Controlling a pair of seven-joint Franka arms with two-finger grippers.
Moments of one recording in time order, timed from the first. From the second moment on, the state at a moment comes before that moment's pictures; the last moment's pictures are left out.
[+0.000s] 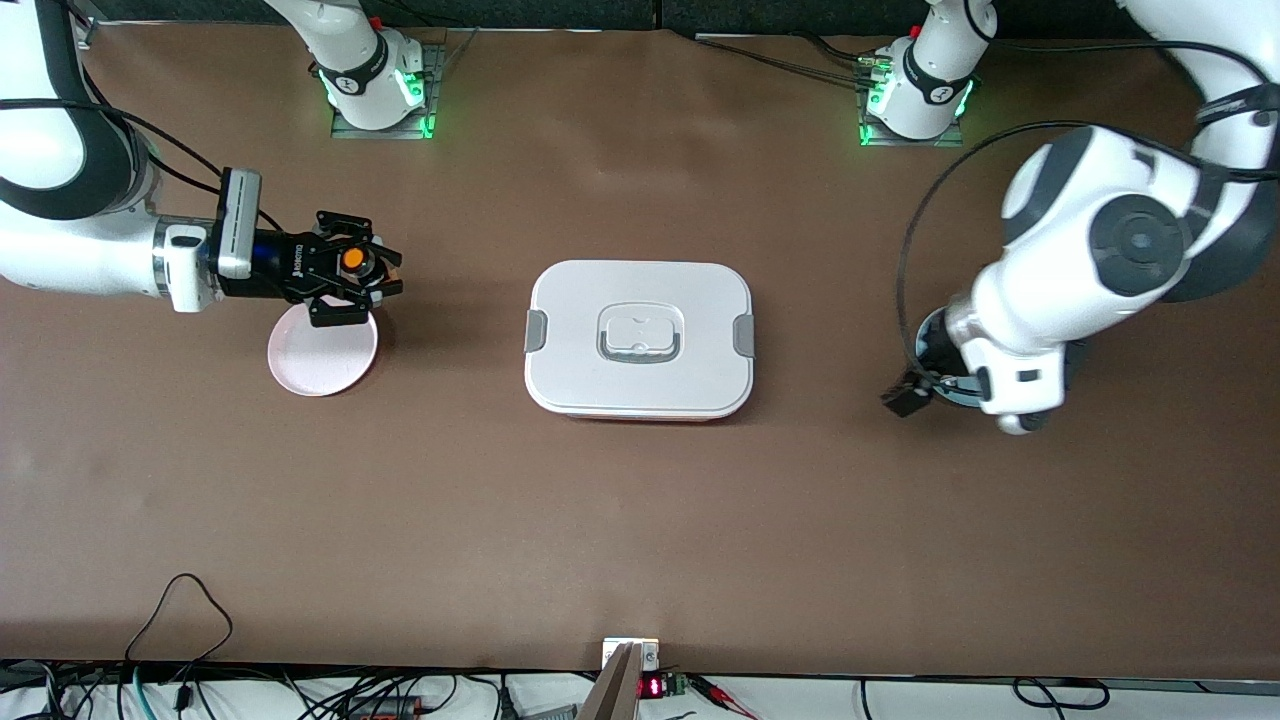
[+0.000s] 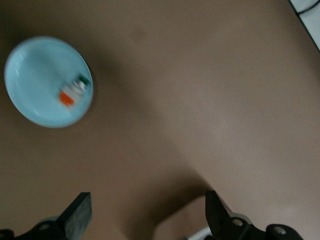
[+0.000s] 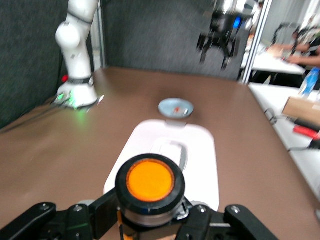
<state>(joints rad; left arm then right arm) 0.38 0.44 -0.74 -1.50 0.23 1.80 -1.26 -0.06 0.14 0.06 -1.98 1.10 1.70 -2.19</state>
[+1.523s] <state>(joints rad) -0.04 0.07 0.06 -1.68 0.00 1.68 -0.27 -0.17 0.17 0.06 -2.07 0.34 2.08 -1.45</state>
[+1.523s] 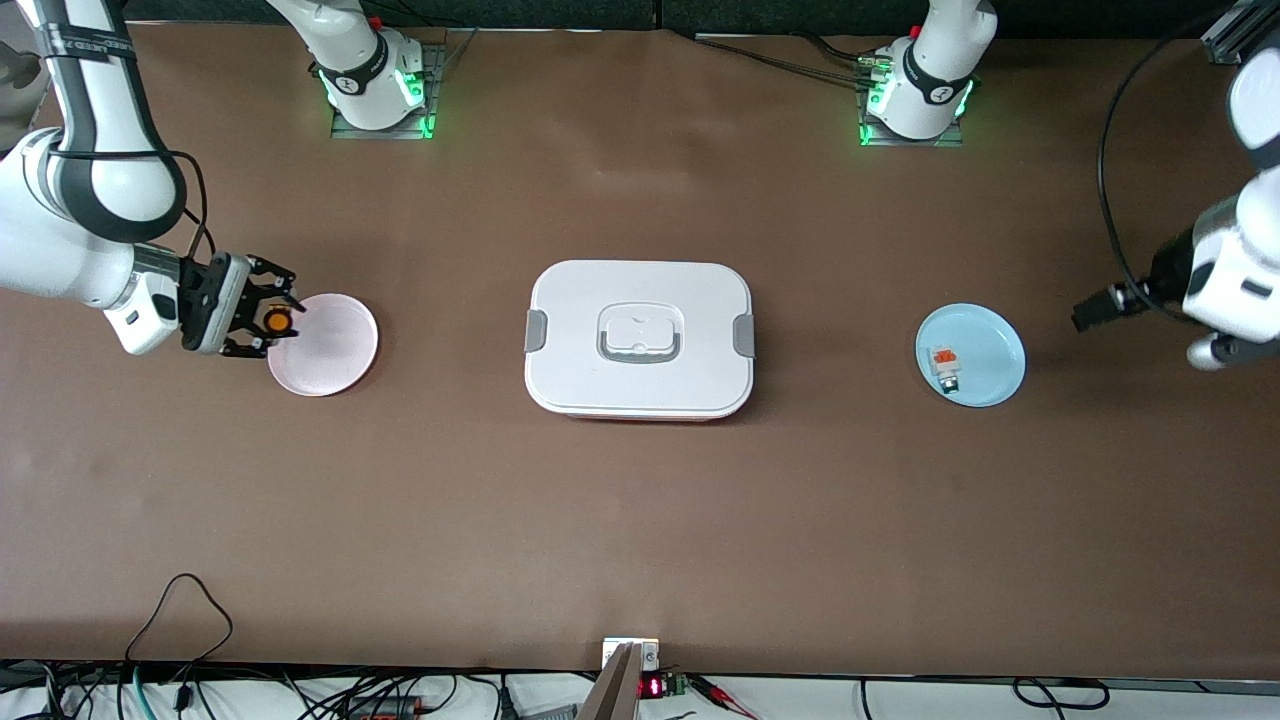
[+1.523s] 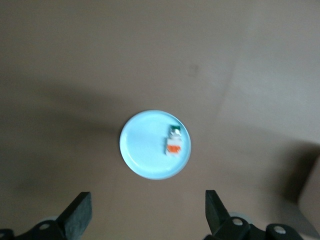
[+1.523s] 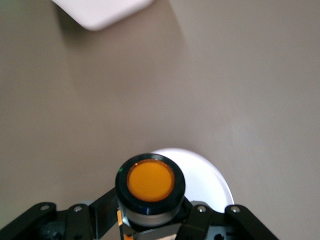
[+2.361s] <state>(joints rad) -0.05 -0.06 0.10 -1.70 -0.05 1.66 -0.05 -0.16 0.29 0.08 -2.08 -0.02 2.29 -1.54</state>
